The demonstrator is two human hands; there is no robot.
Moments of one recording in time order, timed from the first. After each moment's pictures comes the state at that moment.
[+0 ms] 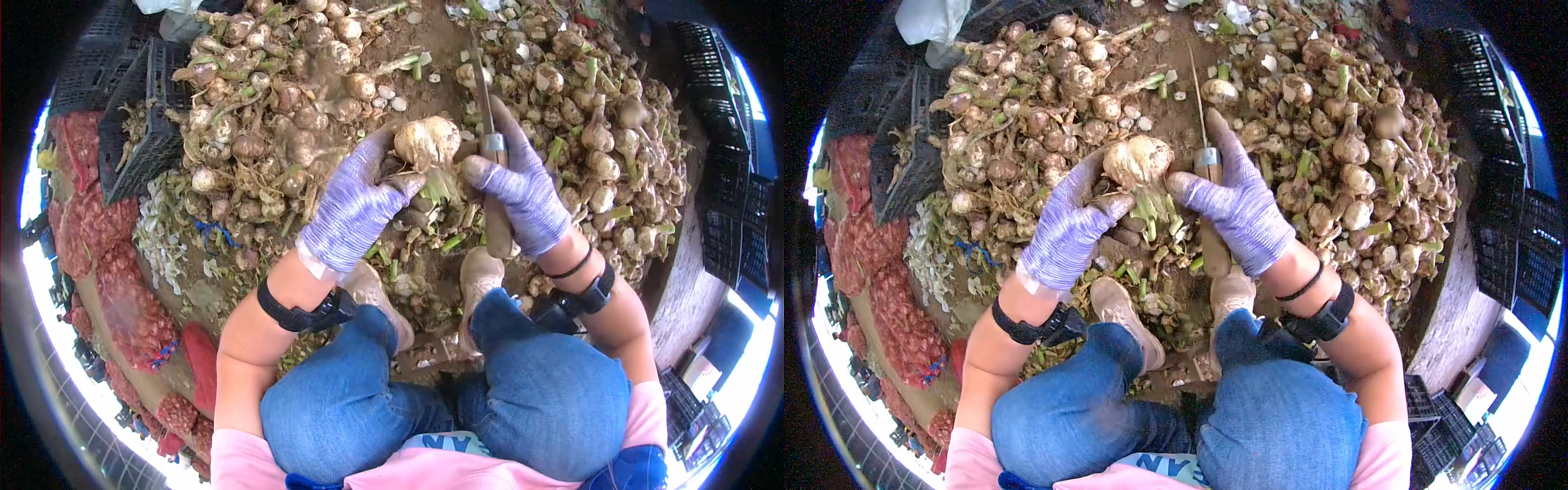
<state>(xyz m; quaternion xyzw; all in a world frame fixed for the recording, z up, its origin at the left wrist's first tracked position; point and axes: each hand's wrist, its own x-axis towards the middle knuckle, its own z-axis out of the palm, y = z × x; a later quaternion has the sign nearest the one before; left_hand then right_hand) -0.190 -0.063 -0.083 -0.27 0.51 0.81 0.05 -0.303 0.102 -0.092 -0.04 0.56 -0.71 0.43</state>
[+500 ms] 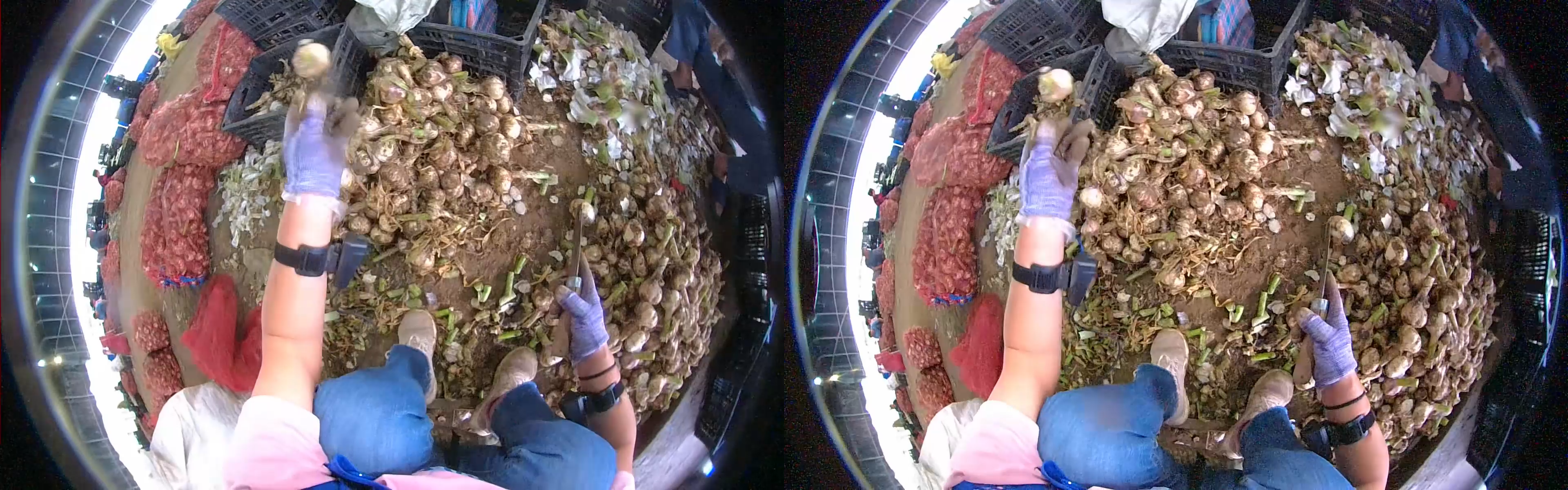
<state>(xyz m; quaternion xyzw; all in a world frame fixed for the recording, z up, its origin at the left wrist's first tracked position) -0.115 -0.255 -0.021 -0.35 0.43 0.68 -0.48 -0.295 0.108 -0.110 -0.04 0.59 -0.65 0.47</state>
